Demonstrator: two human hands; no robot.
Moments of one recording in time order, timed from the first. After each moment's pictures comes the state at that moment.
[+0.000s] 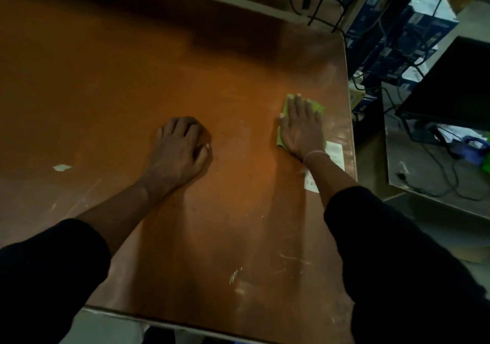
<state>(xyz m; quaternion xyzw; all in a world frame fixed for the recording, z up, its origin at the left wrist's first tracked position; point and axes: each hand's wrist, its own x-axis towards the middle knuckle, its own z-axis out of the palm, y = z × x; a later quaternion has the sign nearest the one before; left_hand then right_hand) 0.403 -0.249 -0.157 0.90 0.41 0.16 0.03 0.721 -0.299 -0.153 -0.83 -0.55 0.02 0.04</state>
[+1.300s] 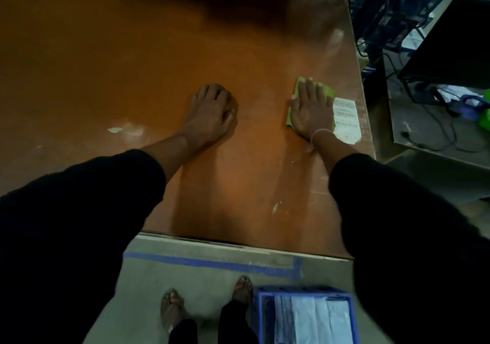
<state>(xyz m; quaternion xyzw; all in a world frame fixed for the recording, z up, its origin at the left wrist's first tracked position) 0.378 -0.253 -0.147 0.92 0.35 0.13 0.09 0.644 -0.356 -0.145 -0.87 -0.49 0.02 0.02</state>
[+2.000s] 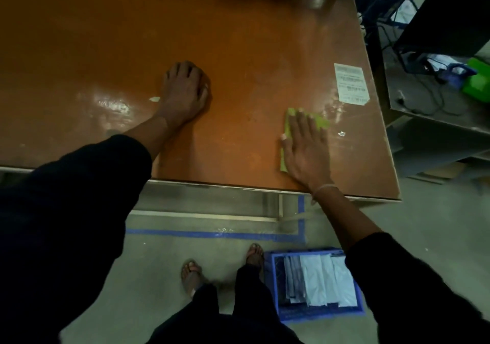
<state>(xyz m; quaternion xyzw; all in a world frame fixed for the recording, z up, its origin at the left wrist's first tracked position) 0.249 -0.232 -0.148 0.91 0.39 0.15 0.08 0.456 -0.506 -0.149 -0.86 -0.50 0.00 0.05</state>
